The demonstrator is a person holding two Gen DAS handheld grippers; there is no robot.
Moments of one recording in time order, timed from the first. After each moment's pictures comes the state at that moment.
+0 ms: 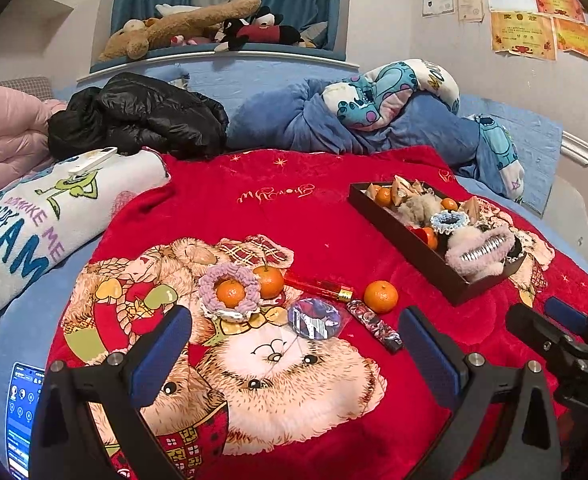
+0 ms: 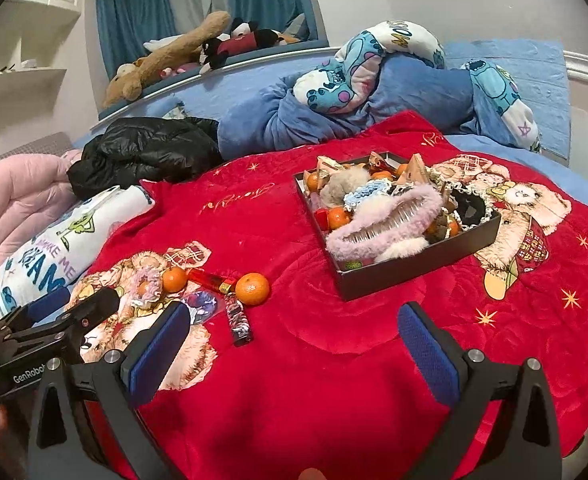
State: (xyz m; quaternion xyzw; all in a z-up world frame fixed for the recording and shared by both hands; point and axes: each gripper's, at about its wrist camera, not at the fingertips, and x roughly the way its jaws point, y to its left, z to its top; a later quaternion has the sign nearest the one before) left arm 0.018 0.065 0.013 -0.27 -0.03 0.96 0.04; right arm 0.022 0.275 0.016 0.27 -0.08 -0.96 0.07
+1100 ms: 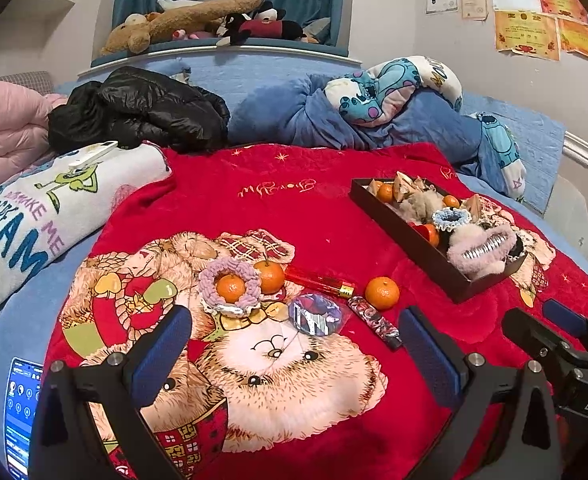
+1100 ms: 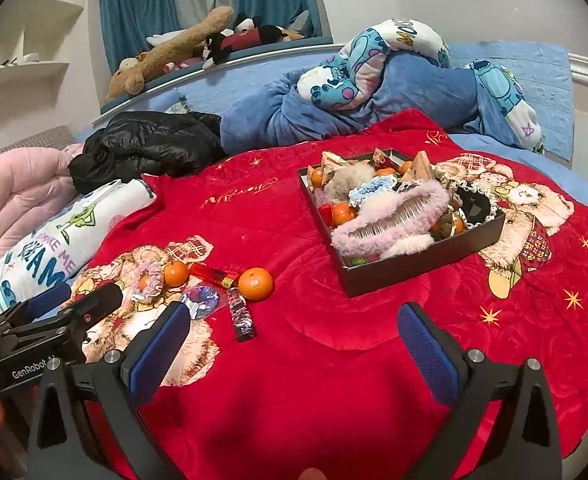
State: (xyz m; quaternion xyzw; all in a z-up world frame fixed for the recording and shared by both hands) left arm 0.014 0.060 0.011 -0.28 -0.03 0.96 0.04; right arm 0.021 0.272 0.014 0.27 -0.07 -0.96 0.07
